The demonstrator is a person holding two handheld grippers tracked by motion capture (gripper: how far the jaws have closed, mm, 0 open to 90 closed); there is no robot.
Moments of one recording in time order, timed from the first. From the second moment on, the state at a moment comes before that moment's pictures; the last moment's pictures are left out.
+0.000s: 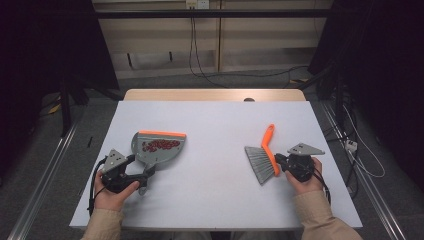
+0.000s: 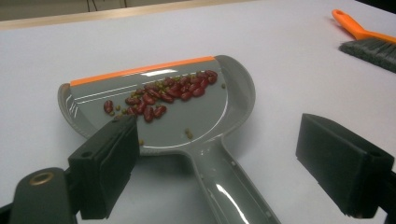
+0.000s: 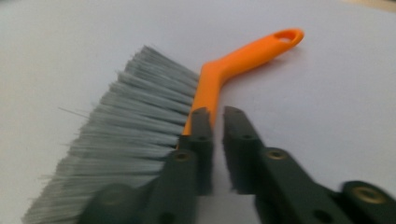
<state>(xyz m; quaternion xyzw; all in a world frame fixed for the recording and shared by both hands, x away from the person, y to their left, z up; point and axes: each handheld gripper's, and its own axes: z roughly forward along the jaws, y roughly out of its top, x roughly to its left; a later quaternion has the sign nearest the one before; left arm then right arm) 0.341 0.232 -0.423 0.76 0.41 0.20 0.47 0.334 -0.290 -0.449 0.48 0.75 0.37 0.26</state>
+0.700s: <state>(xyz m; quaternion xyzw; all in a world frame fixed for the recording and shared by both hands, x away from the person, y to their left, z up) 0.339 0.226 -0.421 0.75 0.38 0.17 0.52 0.297 -0.285 -0.443 0.47 0.71 0.49 0.21</state>
